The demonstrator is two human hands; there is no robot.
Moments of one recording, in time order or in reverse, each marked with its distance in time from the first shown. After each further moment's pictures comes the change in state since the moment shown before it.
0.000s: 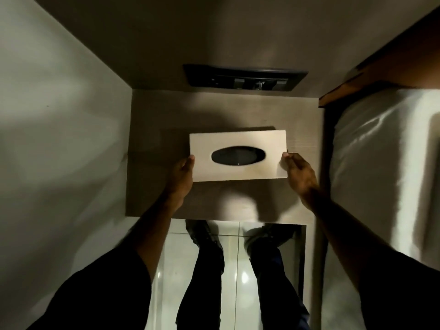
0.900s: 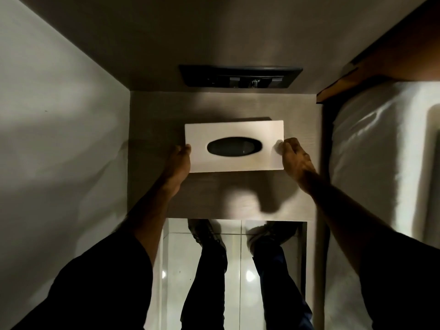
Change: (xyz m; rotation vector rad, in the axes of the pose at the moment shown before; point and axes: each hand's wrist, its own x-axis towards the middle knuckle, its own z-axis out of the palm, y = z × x) left_hand 0.026 0.024 0.000 0.115 0.067 -0.064; right_hand 0.008 -0.038 -0.003 -0.321 -0.059 -0.013
